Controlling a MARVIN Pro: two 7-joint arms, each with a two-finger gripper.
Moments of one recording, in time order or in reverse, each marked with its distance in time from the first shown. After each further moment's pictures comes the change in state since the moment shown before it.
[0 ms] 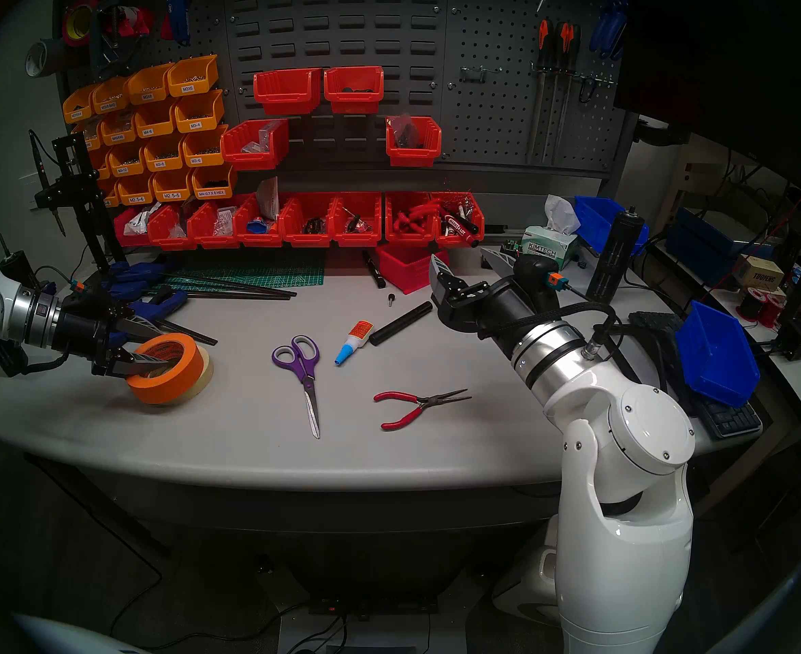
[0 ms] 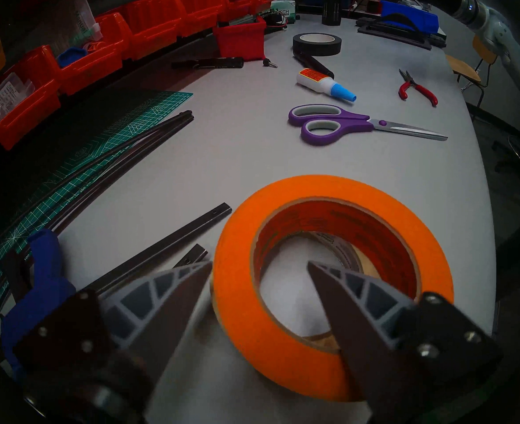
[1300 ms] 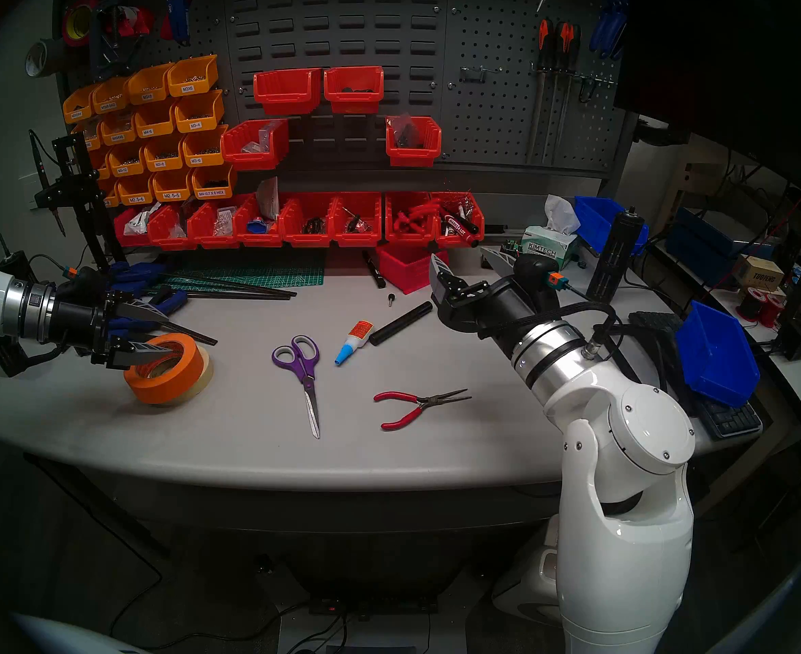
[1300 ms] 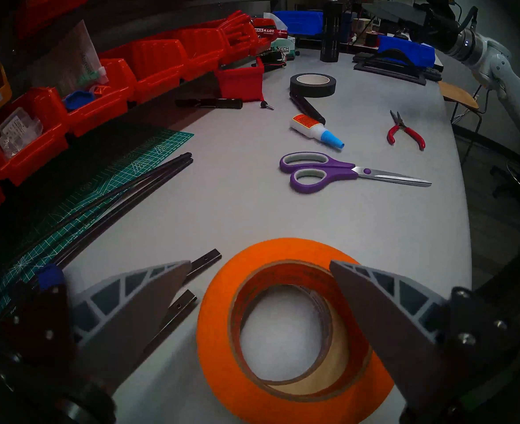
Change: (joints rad) left arm 0.051 -0.052 -0.125 -0.074 -0.035 0.074 -0.001; right arm 0.000 0.008 -0.002 0.001 0.008 -0.003 -0.007
